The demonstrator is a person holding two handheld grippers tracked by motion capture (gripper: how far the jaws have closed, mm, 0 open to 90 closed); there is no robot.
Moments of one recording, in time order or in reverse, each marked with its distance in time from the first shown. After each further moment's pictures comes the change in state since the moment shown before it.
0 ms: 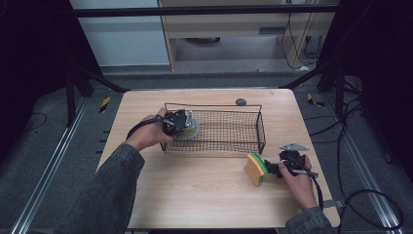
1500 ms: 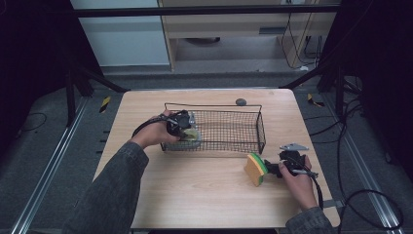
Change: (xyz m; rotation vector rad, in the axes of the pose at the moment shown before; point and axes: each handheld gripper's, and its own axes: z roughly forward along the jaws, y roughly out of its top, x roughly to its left) left arm 0.004 0.004 0.019 -0.013 -0.119 -0.067; right arm 0.000 0.000 0.000 0.000 0.000 0.000
